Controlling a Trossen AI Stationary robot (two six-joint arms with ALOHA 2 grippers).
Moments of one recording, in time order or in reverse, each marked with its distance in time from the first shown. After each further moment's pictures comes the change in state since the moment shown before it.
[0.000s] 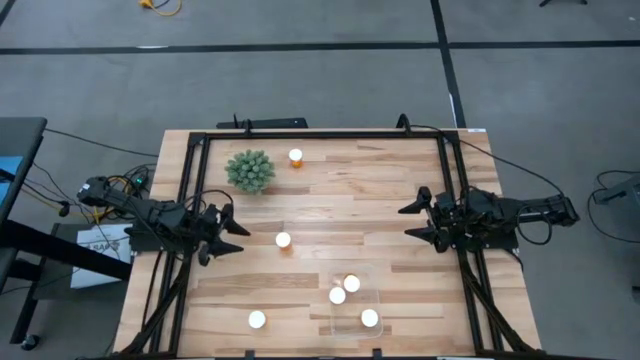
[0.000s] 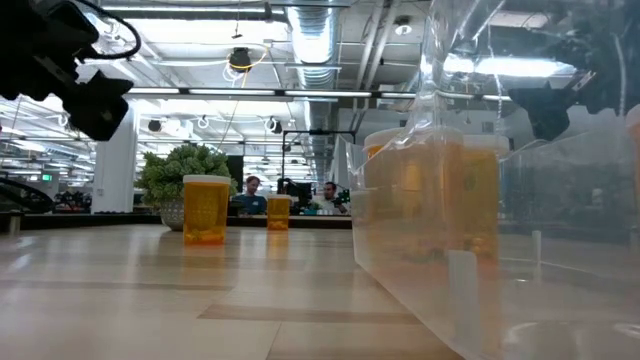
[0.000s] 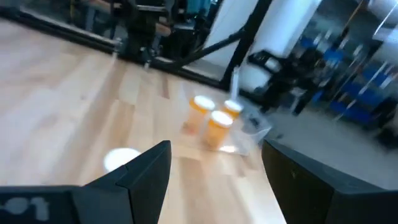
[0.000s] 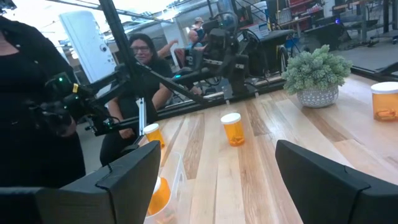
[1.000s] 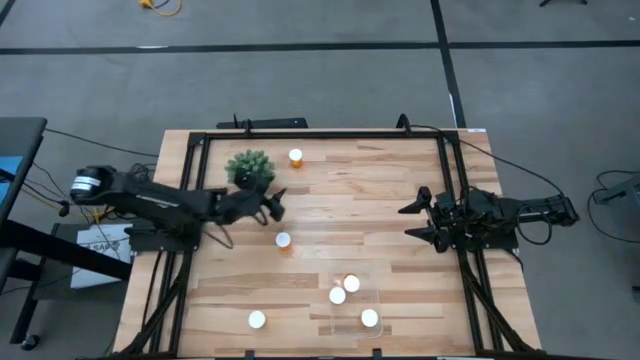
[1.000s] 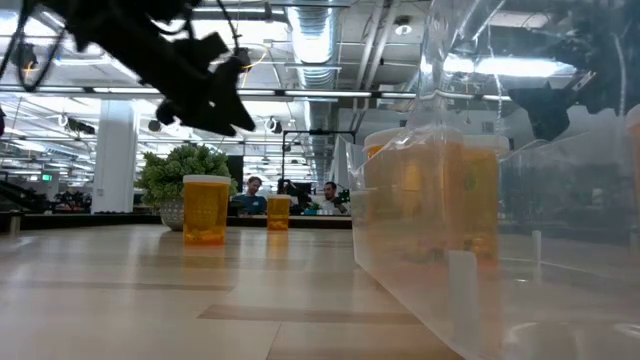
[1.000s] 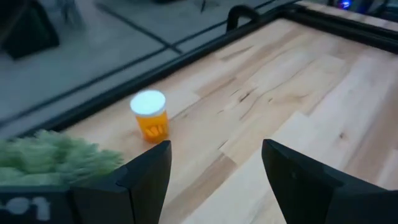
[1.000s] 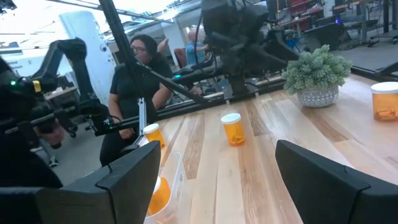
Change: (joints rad) left arm 0.333 1.112 0.560 0.031 -0.621 -0.036; right arm 0.000 0.000 0.000 0.000 0.000 0.000
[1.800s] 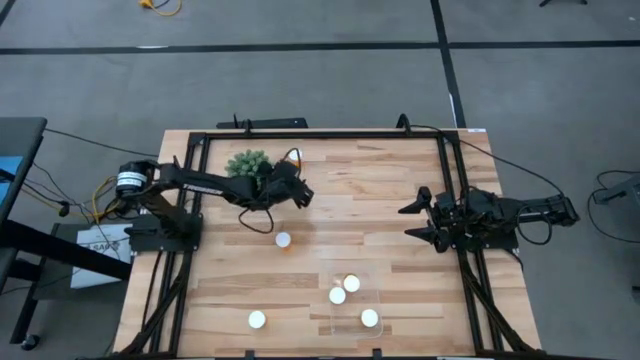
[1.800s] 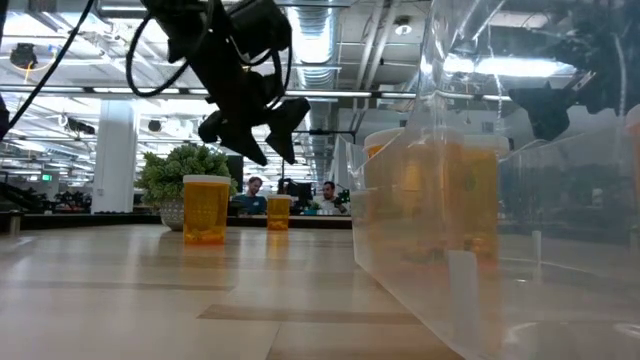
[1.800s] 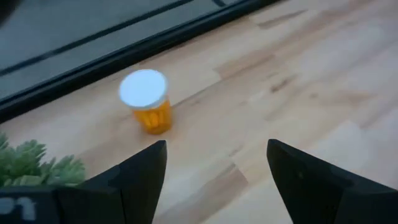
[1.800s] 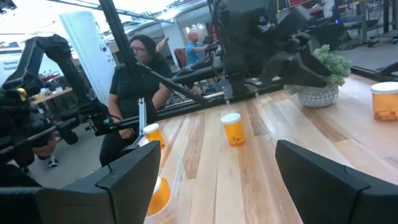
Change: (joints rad) left arm 0.144 0.383 0.368 -0.264 0.069 -0.197; right arm 0.000 0.000 0.000 0.000 0.000 0.000
